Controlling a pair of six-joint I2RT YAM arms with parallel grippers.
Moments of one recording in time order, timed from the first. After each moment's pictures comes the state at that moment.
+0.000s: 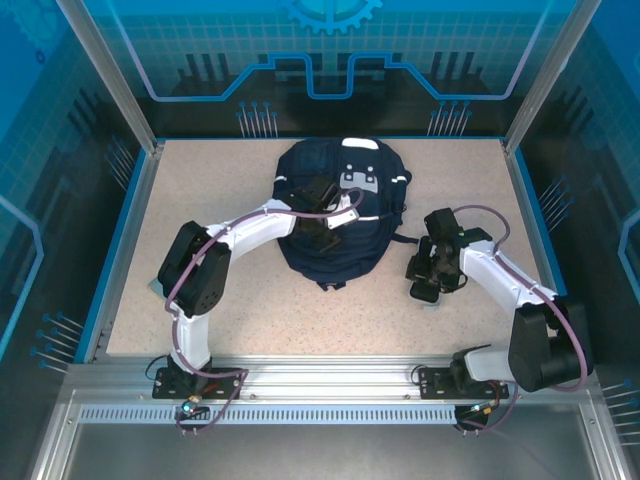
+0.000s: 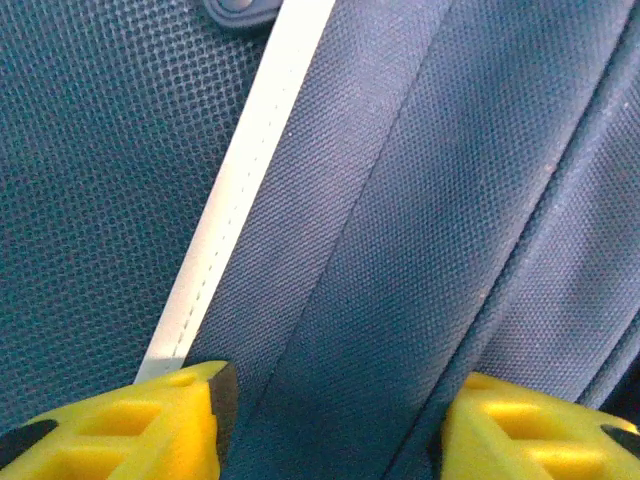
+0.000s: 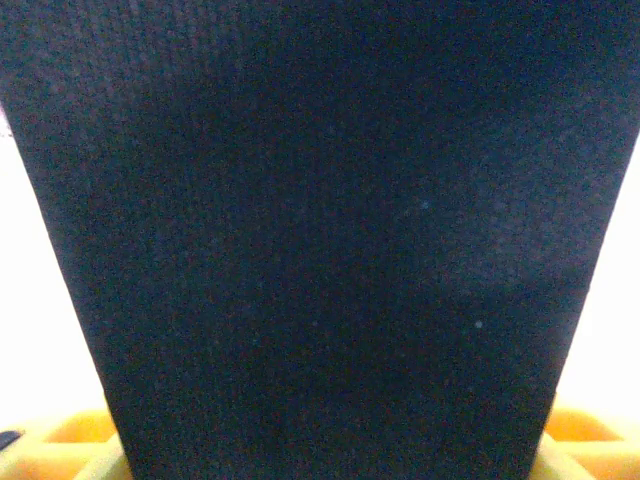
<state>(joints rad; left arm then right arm) -0.61 1.95 1.49 -0.64 0.03 0.45 0.21 1.33 0.83 -0.88 -0.05 0.54</state>
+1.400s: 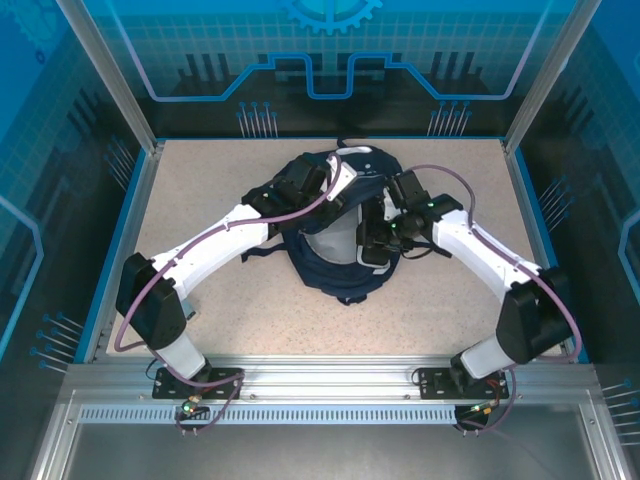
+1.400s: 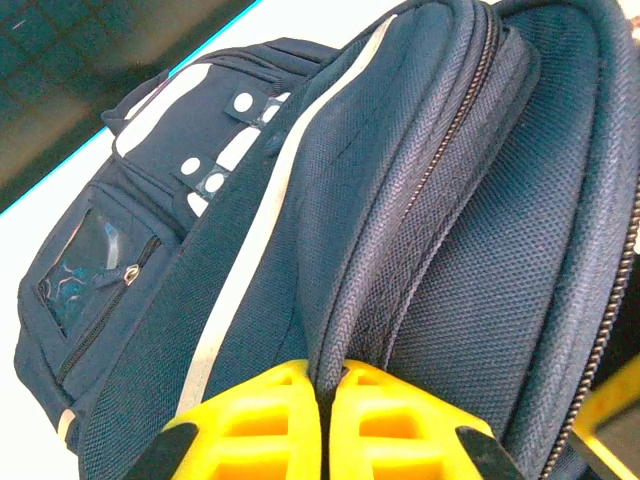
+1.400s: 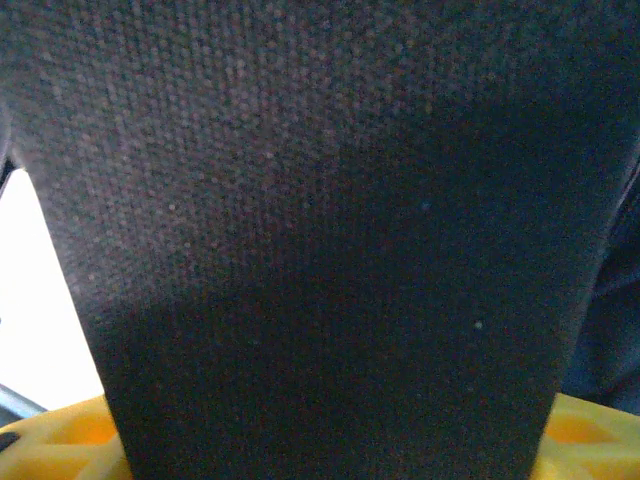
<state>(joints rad) -0.67 1.65 1.48 -0.50 -0.05 0.13 0.44 1.53 1.22 -0.81 -0.27 0.53</state>
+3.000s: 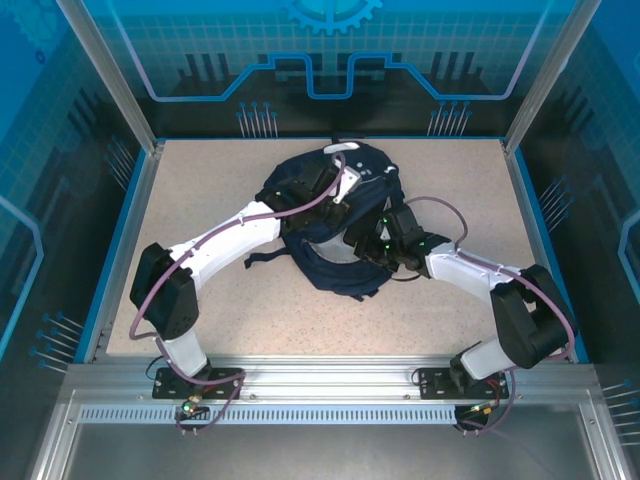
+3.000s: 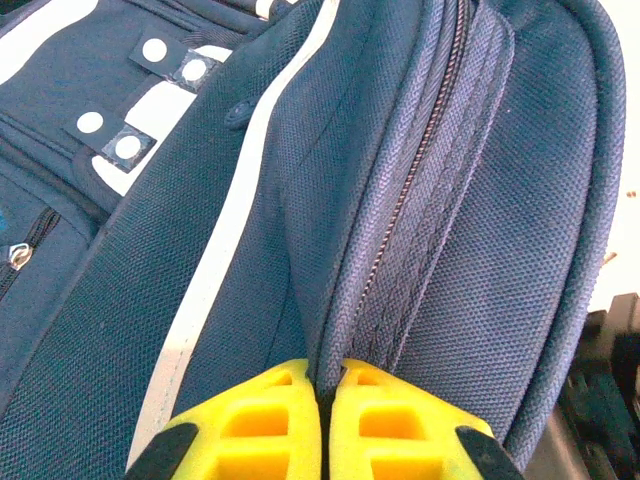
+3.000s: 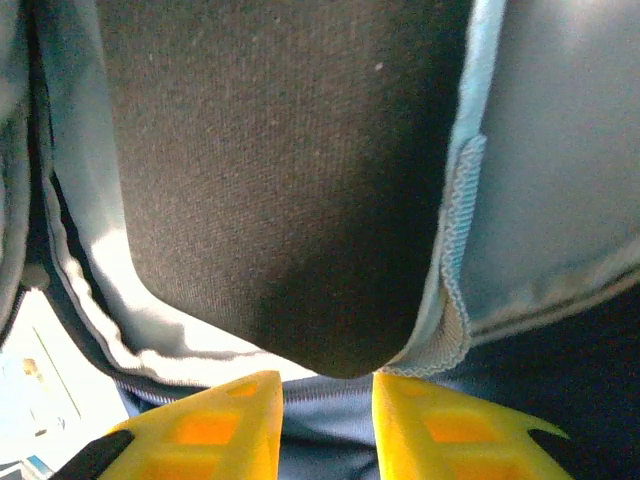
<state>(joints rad) -0.67 1.74 1.51 -0.53 0.01 -0.03 0.47 1.49 0.81 -0.21 -0.26 0.86</state>
